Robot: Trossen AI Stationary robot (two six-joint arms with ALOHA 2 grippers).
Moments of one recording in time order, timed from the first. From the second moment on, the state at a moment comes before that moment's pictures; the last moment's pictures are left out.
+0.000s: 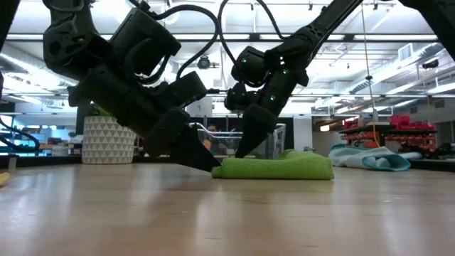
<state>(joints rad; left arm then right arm) -0.23 1.92 0.68 0.63 -0.37 -0.21 -0.27 1.94 1.20 -0.28 -0.14 -0.17</state>
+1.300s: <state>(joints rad) -0.23 1.92 0.68 0.62 -0.34 -0.22 -0.29 1.94 1.20 -0.24 -0.09 -0.10</state>
